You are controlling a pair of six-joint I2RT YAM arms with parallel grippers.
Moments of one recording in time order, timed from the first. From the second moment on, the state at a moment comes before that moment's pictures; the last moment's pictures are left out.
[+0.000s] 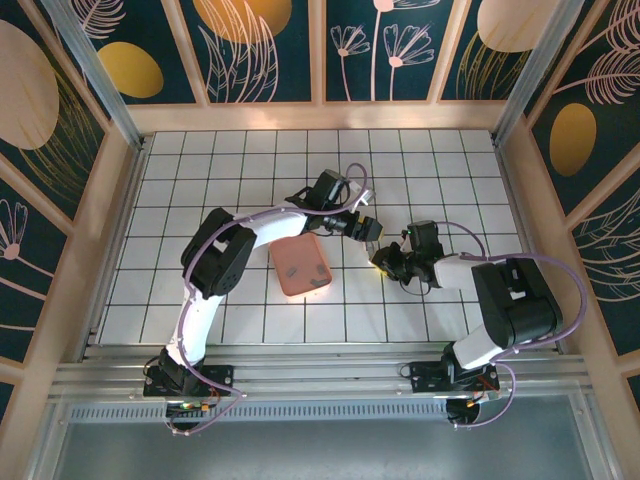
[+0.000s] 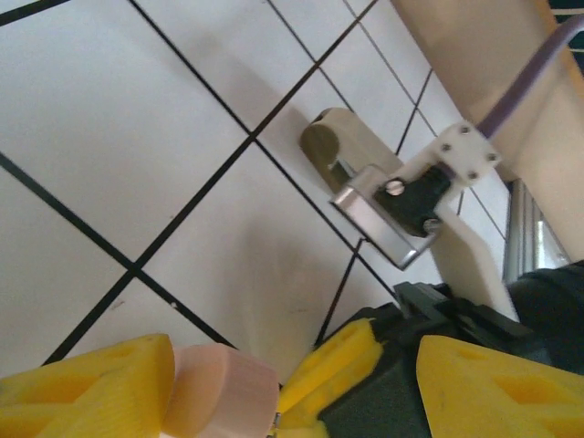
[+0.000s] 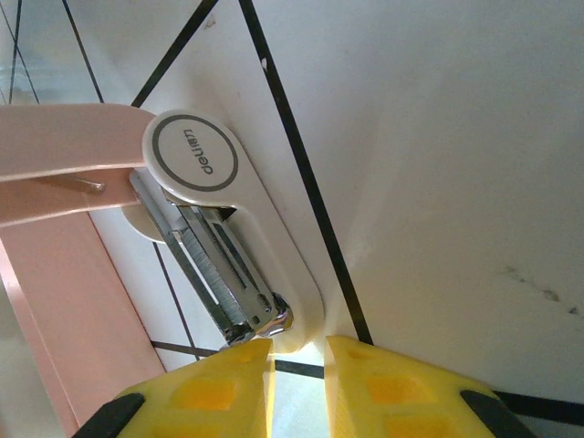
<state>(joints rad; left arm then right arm) -0.70 2.20 1.56 -0.08 0.72 -0.35 0.30 1.53 0.51 0.12 -0.48 0.91</state>
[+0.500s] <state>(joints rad) -0.71 2.18 1.51 -0.07 0.78 -0.34 0.30 1.54 0.51 0.12 -0.48 0.91</state>
